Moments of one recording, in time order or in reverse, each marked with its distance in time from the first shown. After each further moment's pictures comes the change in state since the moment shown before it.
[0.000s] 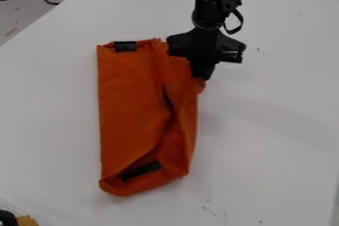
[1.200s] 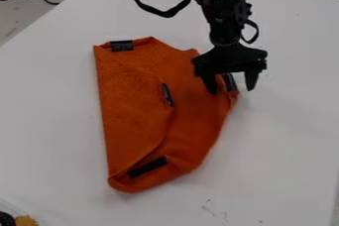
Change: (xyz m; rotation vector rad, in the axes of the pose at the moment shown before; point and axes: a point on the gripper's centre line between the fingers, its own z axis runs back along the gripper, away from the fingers) arm 0.000 -0.040 -0.029 -0.205 0.023 0.117
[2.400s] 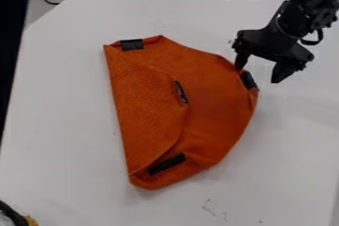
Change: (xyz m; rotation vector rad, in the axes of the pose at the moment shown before) arm 0.005 -0.046 0.016 0.365 -0.119 -0.260
